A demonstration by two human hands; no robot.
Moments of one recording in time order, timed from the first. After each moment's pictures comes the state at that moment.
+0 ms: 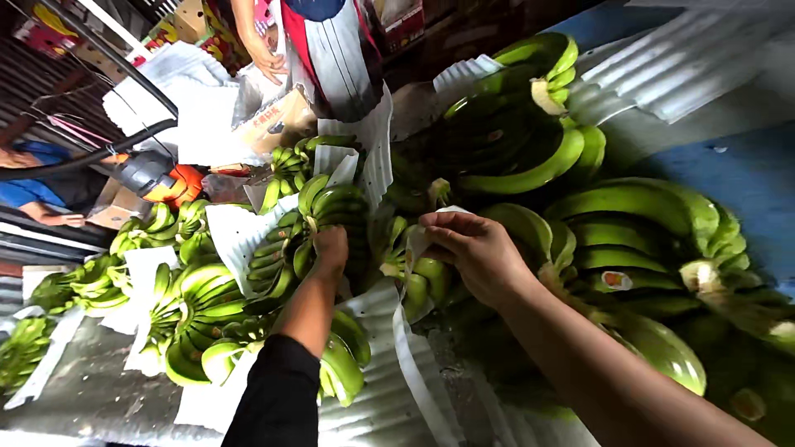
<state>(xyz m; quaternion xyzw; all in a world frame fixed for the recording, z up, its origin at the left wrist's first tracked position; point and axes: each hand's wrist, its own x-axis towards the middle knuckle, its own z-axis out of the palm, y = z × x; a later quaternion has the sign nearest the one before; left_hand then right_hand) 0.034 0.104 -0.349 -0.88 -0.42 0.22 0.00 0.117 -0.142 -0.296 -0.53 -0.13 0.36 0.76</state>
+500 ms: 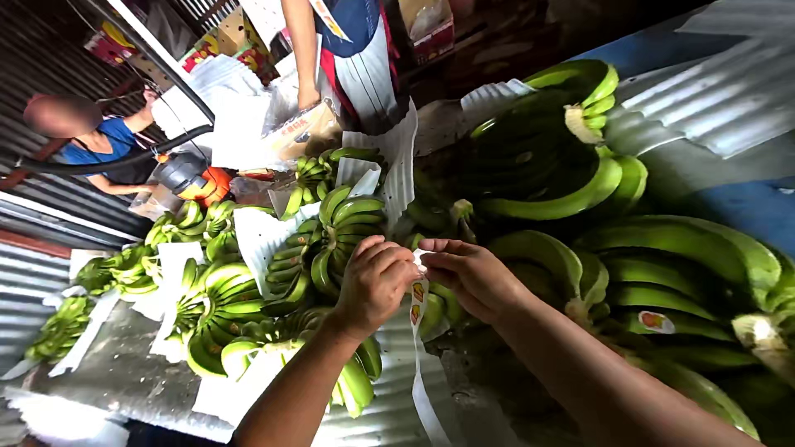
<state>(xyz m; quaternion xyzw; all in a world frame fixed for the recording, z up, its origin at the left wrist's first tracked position) -0.003 0.015 -0.280 -0.94 0.04 -0.33 -0.08 0.123 -0.117 -0.290 -0.45 -0.06 0.50 0.74</state>
